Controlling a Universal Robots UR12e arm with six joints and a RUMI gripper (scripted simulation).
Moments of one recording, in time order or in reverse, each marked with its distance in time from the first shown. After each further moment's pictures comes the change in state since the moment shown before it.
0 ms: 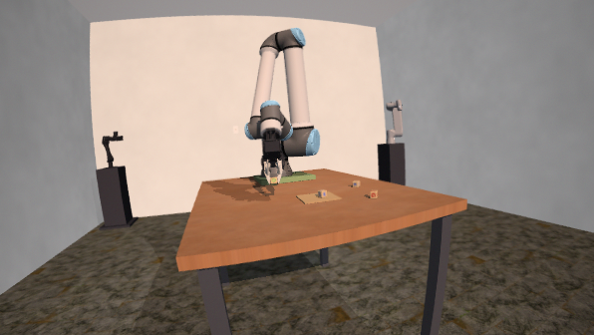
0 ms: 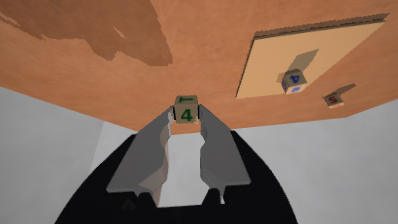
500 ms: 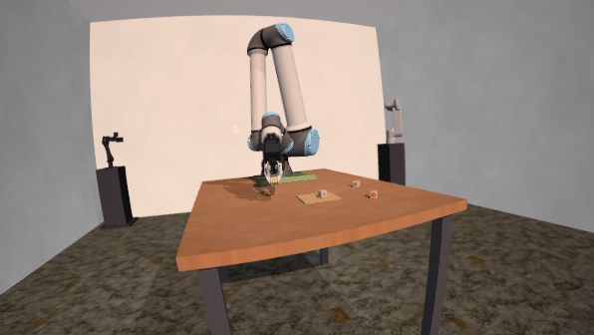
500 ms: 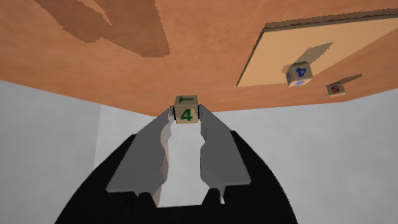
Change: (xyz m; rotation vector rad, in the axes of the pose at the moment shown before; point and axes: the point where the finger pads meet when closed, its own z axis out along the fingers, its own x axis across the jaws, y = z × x) arm 0.000 -0.001 0.000 -0.219 0.003 -0.001
